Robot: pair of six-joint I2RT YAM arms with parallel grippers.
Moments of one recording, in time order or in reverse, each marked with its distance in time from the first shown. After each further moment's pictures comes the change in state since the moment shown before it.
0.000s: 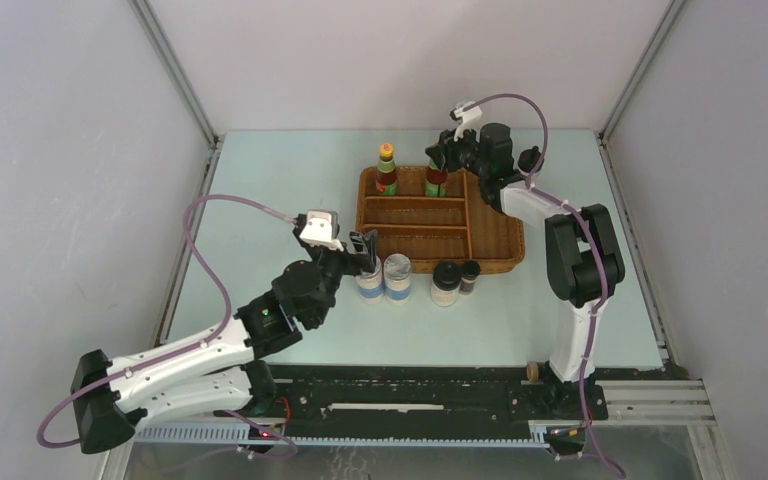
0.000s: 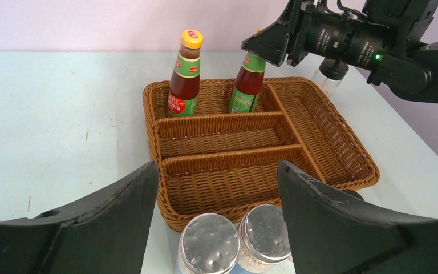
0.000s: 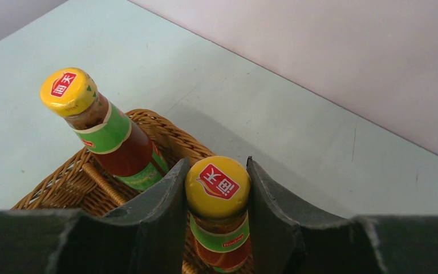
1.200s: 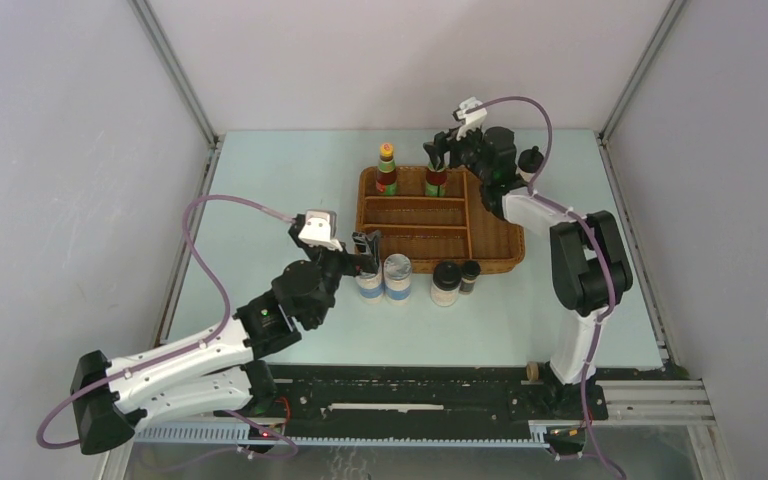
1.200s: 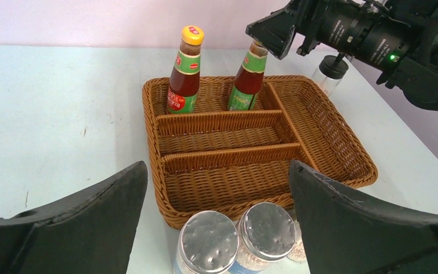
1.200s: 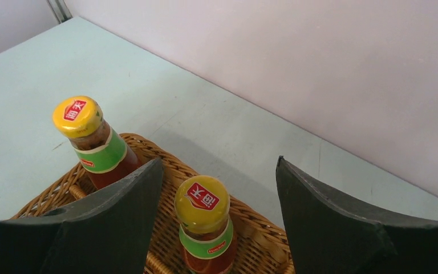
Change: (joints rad) left arm 0.003 -0.003 0.000 -0.012 0.000 -0.018; right arm 0.026 -0.063 -0.084 0.128 0.098 -0.048
